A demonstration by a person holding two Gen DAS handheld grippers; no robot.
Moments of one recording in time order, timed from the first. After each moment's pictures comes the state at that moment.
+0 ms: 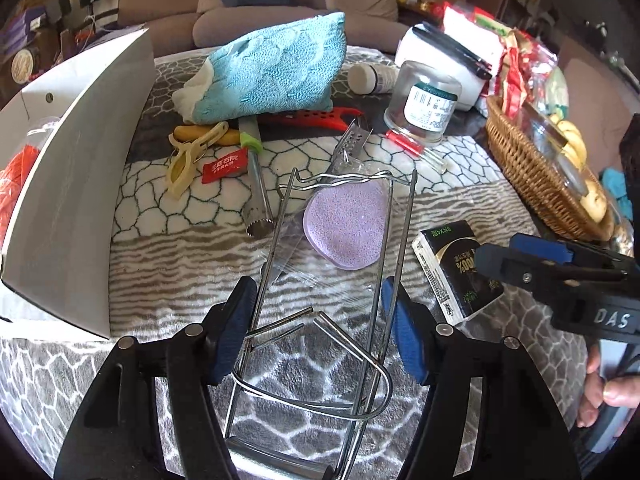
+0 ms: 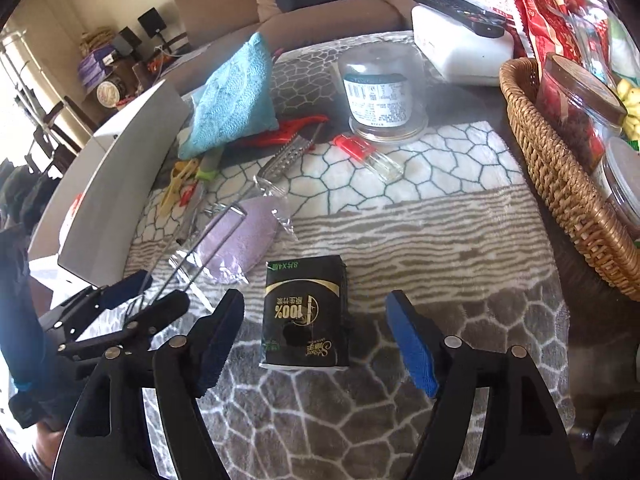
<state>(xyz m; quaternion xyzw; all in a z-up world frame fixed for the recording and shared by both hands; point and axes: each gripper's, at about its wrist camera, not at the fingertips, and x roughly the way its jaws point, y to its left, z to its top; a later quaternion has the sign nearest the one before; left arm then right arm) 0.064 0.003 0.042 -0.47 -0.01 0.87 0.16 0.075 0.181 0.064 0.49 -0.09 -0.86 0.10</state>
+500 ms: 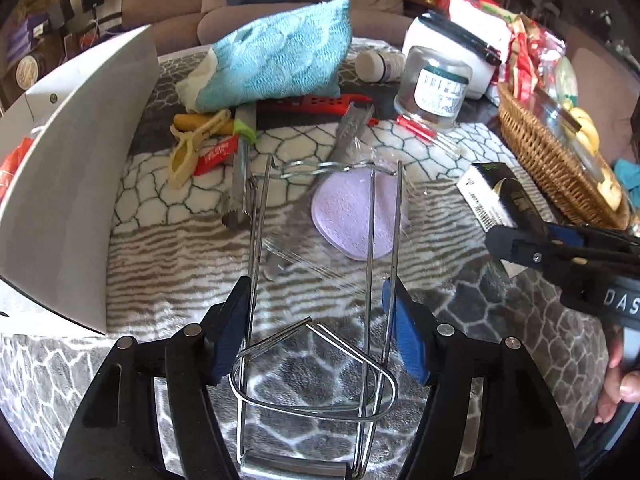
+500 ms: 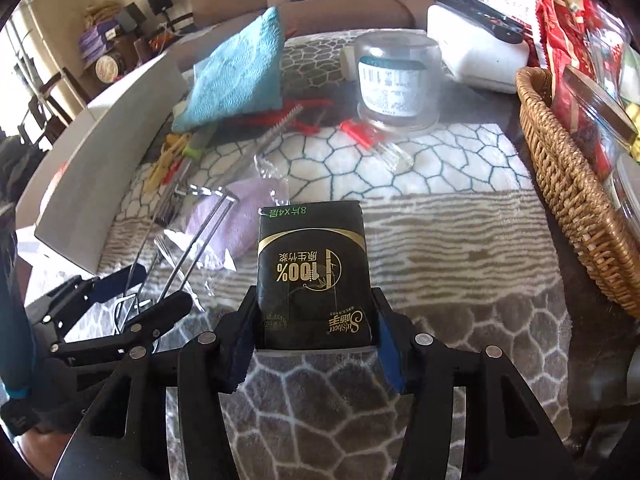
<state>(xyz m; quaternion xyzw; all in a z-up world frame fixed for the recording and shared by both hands) 0.066 0.004 0.035 -0.46 0.02 0.88 0.13 0.075 0.180 0.054 0.49 -0.06 -0.87 0.09</state>
